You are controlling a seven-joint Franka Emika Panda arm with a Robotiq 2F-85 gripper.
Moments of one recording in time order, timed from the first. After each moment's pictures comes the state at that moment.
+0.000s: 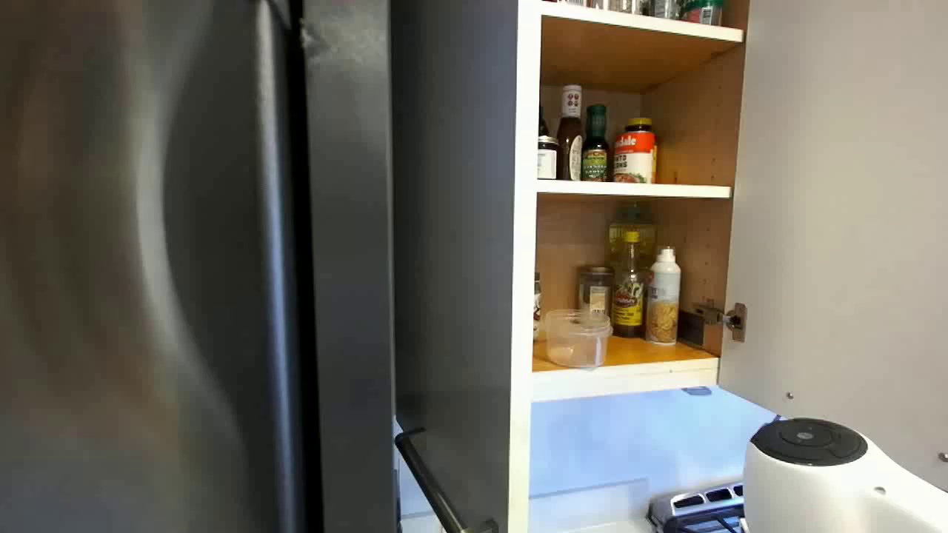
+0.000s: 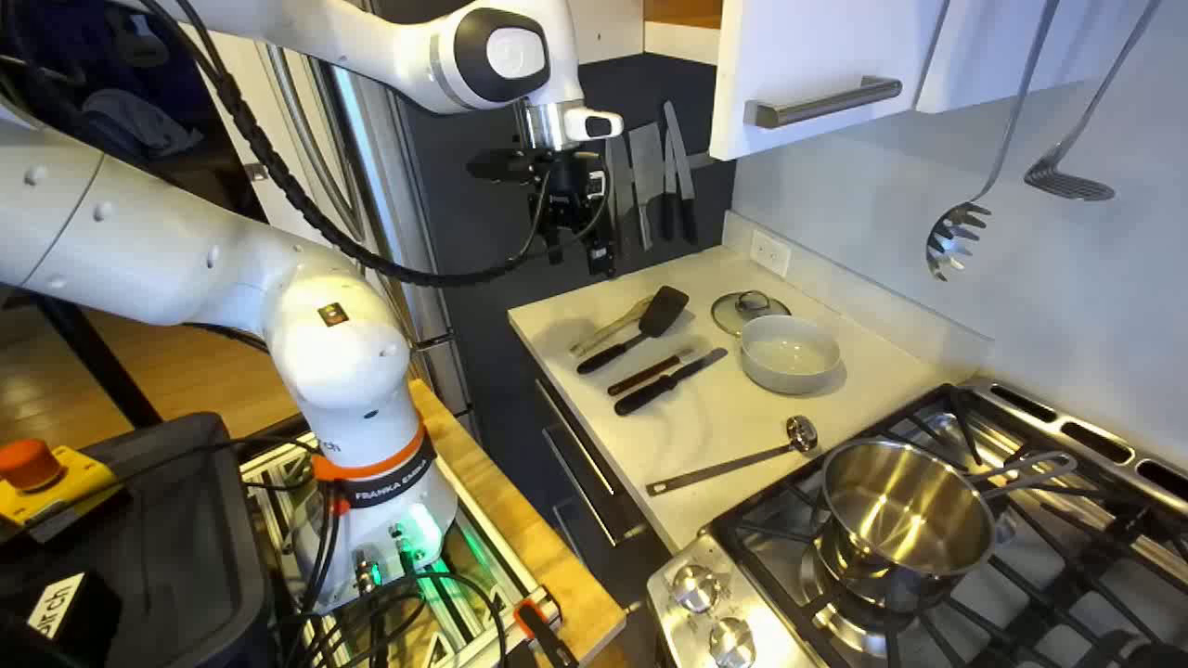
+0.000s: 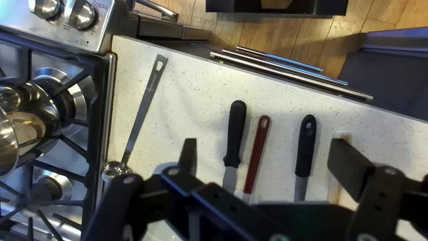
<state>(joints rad) -0.02 -0.75 0.12 -2.72 -0.14 1.96 0.07</state>
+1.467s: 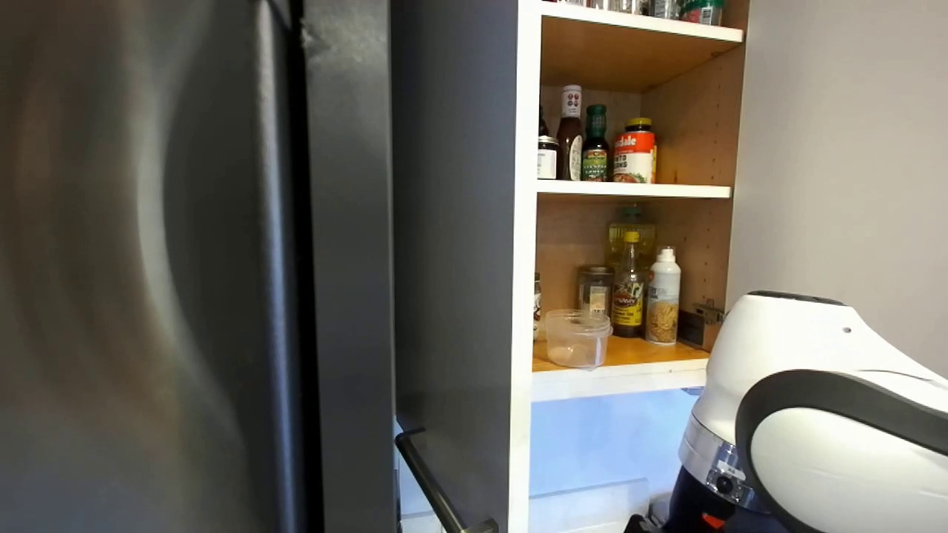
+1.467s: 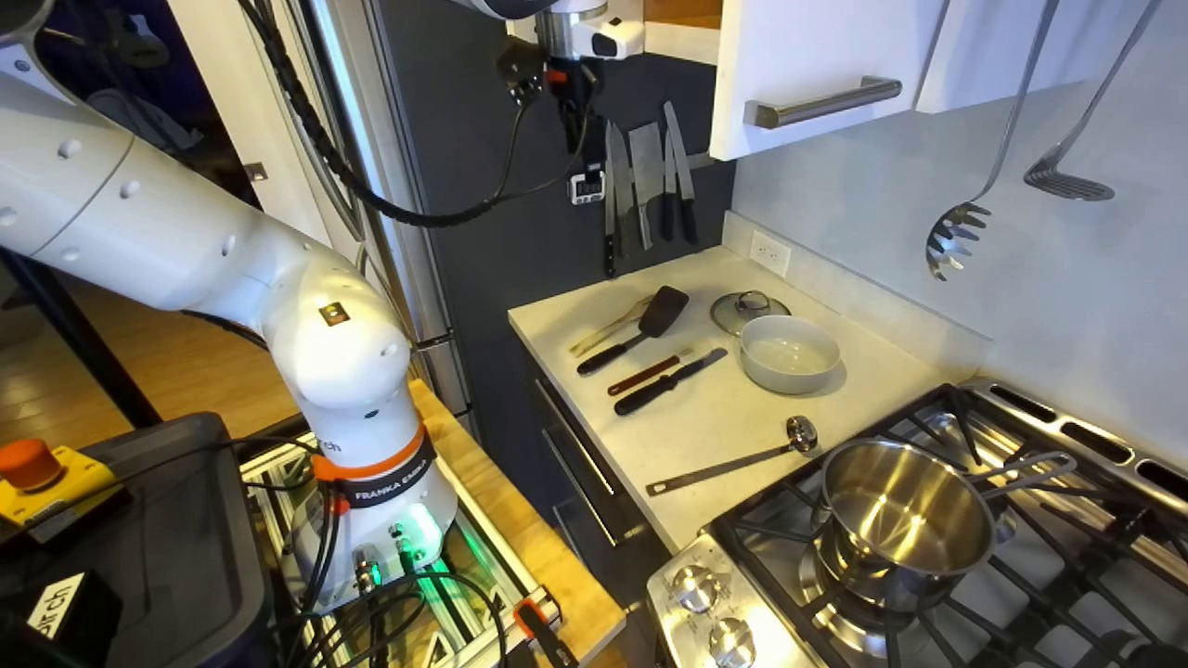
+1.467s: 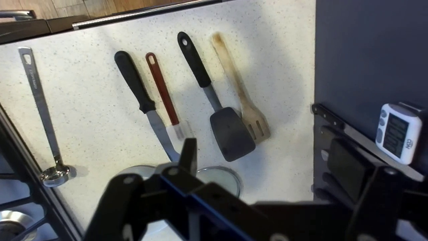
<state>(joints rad) -0.01 -0.63 0.10 -2.43 0.21 1.98 0.39</state>
